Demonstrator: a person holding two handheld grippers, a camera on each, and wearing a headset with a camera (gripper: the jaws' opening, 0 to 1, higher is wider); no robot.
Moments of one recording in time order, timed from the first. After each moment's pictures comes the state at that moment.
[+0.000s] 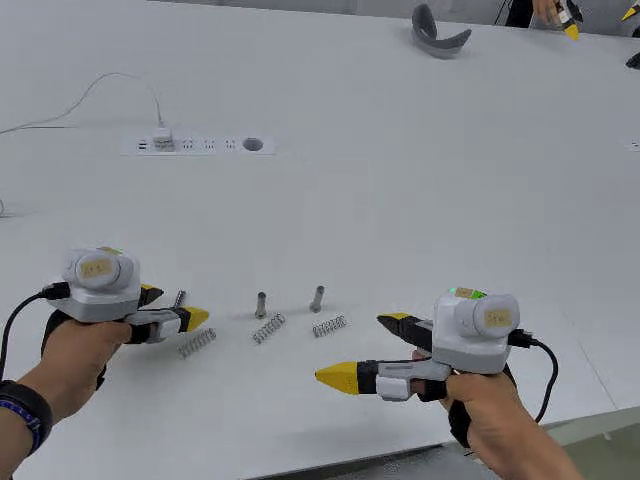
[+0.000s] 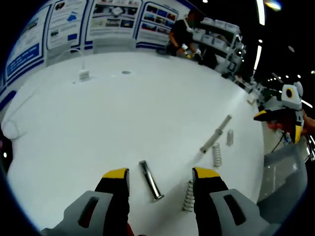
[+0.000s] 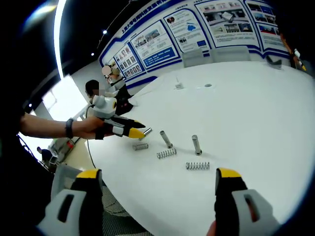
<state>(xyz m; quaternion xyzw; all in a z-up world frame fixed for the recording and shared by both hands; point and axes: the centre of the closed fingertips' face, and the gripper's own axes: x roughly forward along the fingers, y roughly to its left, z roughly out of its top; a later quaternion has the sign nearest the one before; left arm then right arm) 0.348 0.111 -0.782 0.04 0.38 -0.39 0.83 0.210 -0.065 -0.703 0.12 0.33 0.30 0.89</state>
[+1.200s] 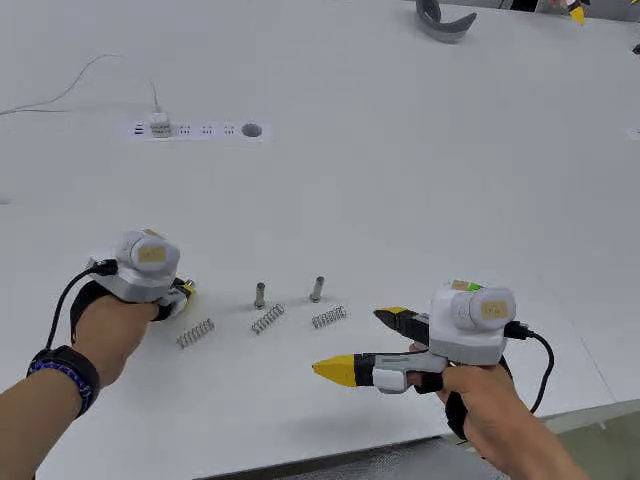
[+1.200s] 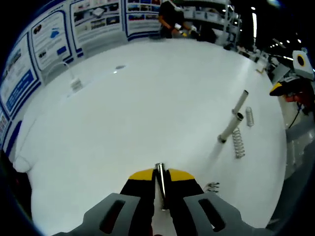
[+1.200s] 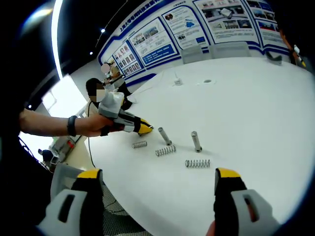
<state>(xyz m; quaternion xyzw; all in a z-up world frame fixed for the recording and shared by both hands) 0.359 0.099 -0.797 0.19 0.38 -0.38 0.82 0.213 -0.064 -0.713 0.12 0.34 0.30 0.88</state>
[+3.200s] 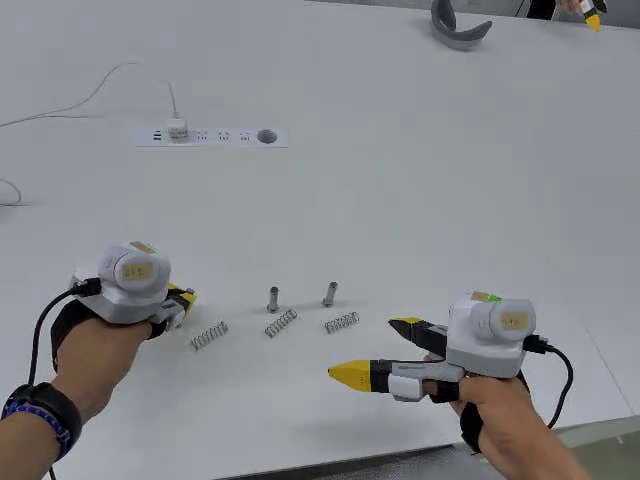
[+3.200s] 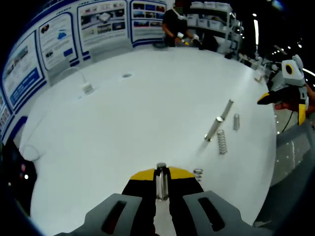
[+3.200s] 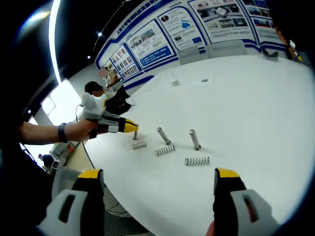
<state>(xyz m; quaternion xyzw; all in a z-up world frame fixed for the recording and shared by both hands) 0.337 0.127 -0.762 0.15 0.37 -0.37 0.84 0.209 -0.066 -0.714 0.14 0.34 0.29 0.88</state>
